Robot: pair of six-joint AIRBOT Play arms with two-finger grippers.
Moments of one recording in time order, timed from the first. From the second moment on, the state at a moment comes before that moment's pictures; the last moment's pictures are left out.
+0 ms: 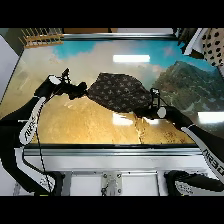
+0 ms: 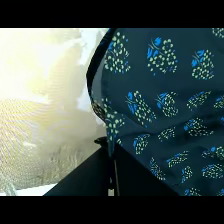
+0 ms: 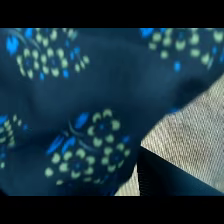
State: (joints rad) left arm -0.04 -1.81 1.44 0.87 -0.92 -1.55; right arm 0.24 -1.40 0.79 -1.22 0.47 1.65
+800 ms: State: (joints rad) left arm 0.09 -1.44 1.67 0.88 -0.96 -1.49; right arm 0.13 -1.03 1.11 -1.39 0.73 1.54
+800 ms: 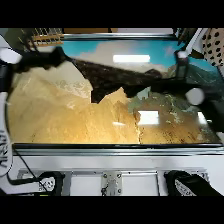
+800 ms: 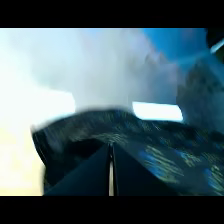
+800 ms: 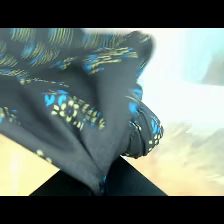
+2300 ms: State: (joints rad) left arm 0.24 -1.14 1.25 0.88 -1.09 -1.45; right arm 0.55 -1.15 1.25 -0.92 0.79 1.20
